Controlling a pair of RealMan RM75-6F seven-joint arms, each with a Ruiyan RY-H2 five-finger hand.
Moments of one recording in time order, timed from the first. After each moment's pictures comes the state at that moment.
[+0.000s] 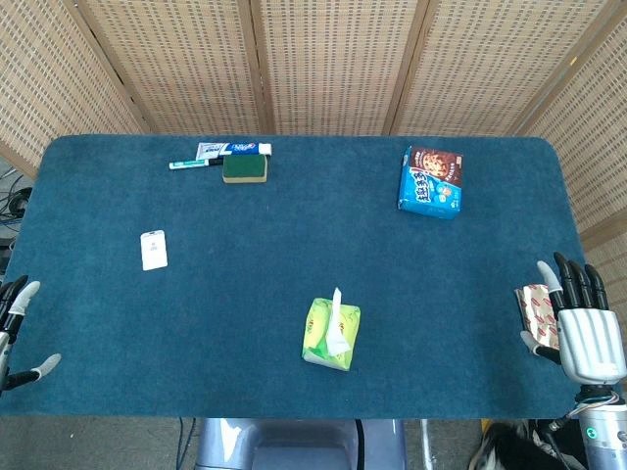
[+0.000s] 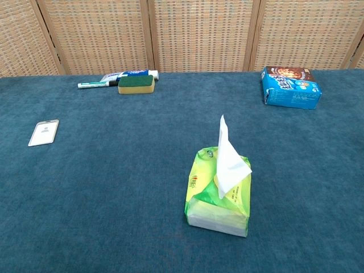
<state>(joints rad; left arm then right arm) -0.02 -1.03 0.01 -1.68 1.59 1.56 -0.04 0.10 -1.11 0.12 -1.72 -1.50 1.54 -0.22</state>
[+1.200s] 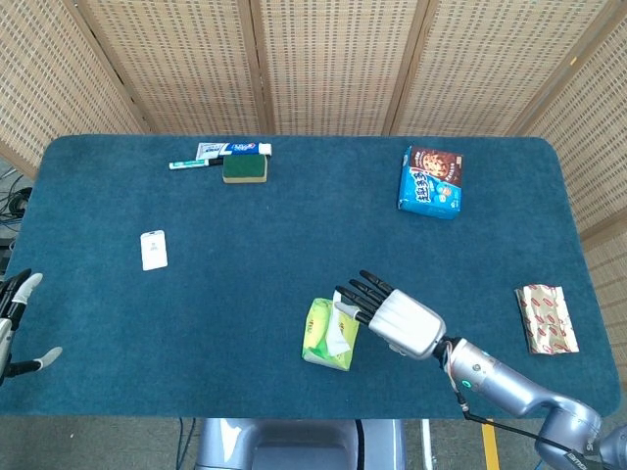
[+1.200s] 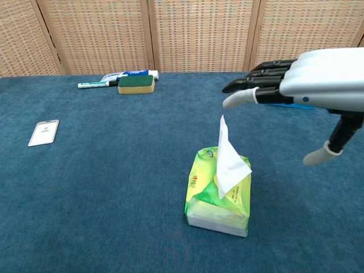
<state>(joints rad) -0.07 -1.00 -0.01 -1.69 1.50 1.43 -0.10 0.65 -1.12 0.13 -1.79 -1.81 0.85 -0.32</state>
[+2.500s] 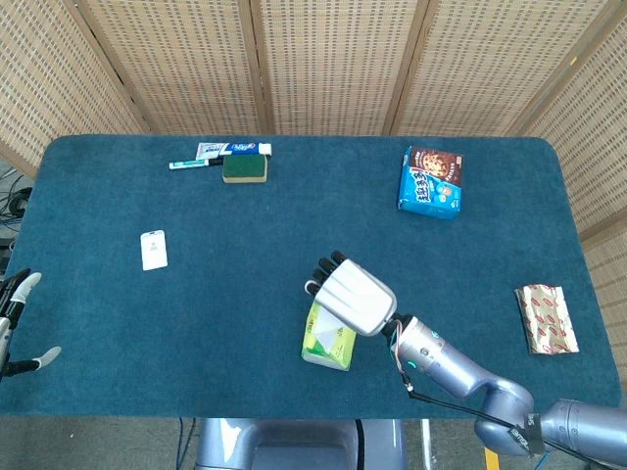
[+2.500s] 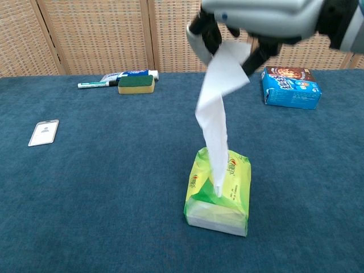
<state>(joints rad) -0.07 -0.99 -0.01 -1.69 1.49 1.43 -0.13 0.77 -1.26 0.32 -1.86 -1.54 0.97 -0.65</state>
